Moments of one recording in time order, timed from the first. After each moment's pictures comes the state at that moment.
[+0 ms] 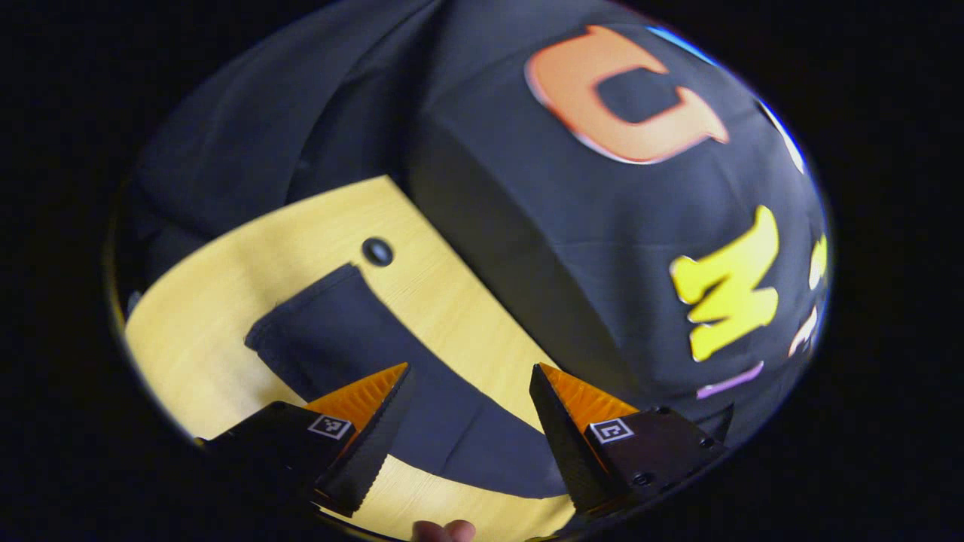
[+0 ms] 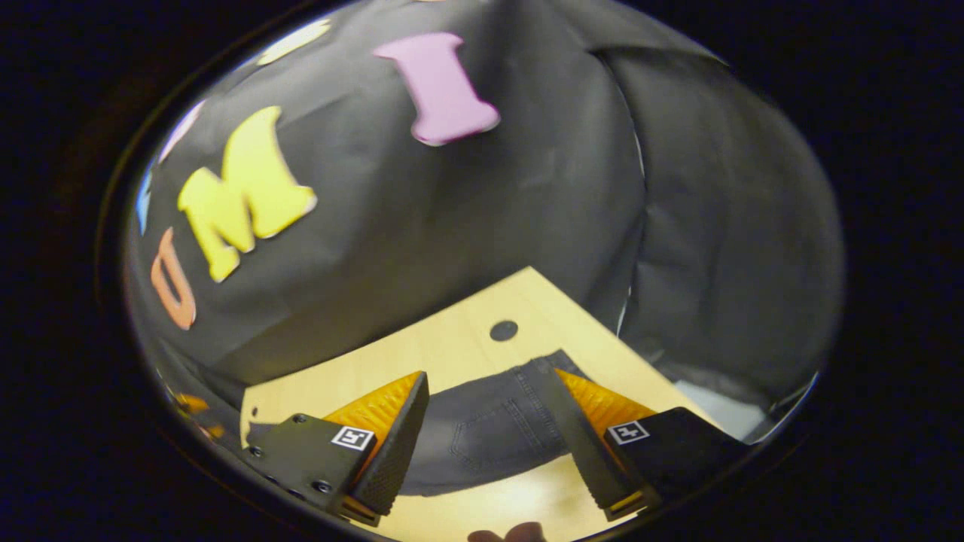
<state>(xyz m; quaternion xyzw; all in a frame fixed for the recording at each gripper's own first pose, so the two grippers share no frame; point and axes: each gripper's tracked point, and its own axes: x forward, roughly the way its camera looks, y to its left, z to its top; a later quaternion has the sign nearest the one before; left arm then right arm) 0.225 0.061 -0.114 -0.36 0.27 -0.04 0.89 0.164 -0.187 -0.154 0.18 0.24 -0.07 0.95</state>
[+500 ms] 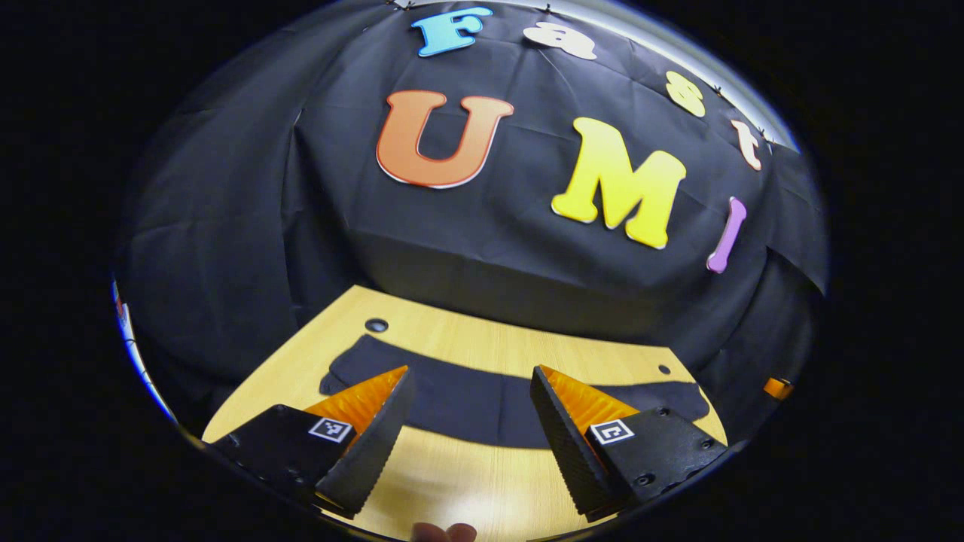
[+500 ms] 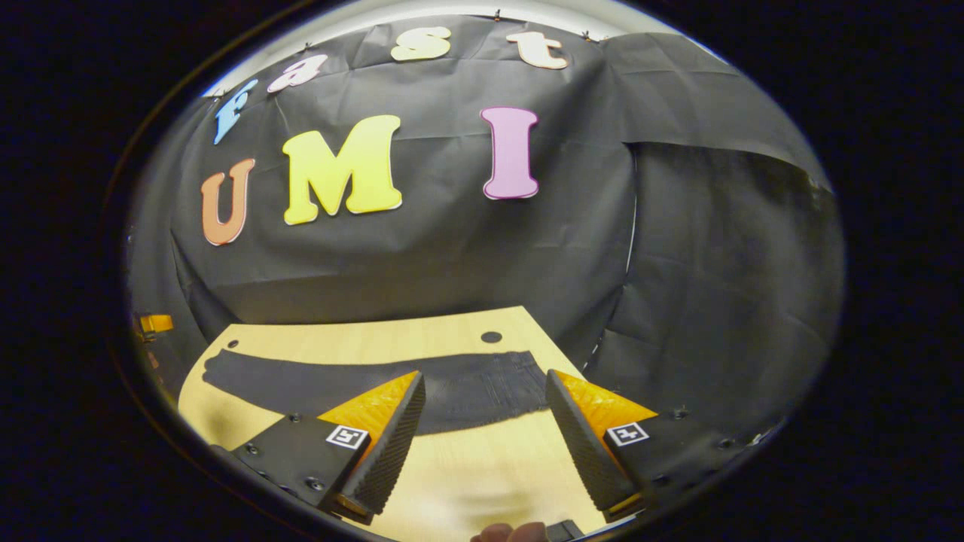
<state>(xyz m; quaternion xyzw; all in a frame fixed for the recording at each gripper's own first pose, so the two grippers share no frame) 0.089 0.020 -0.126 -0.10 0.17 -0.05 0.98 0.009 -0.164 -0.147 0.08 0.20 -0.08 0.97</state>
